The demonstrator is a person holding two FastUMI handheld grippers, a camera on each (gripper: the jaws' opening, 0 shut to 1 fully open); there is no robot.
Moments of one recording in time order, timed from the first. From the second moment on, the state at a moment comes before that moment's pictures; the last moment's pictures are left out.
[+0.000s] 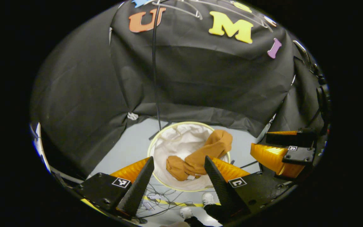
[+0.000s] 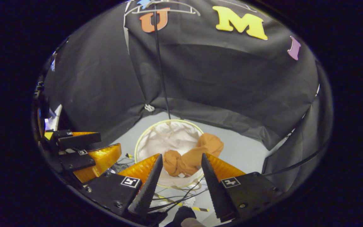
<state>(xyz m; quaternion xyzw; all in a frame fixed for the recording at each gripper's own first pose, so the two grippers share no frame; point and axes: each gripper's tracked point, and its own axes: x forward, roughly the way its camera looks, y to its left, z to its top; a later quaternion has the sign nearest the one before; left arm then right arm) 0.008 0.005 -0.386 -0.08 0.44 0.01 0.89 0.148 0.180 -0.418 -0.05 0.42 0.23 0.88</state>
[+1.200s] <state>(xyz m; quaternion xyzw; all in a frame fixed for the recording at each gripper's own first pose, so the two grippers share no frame) -0.038 -0.010 0.014 -0.04 0.08 0.00 1.00 0.053 0.001 -0.020 0.07 0.03 0.13 0.99</state>
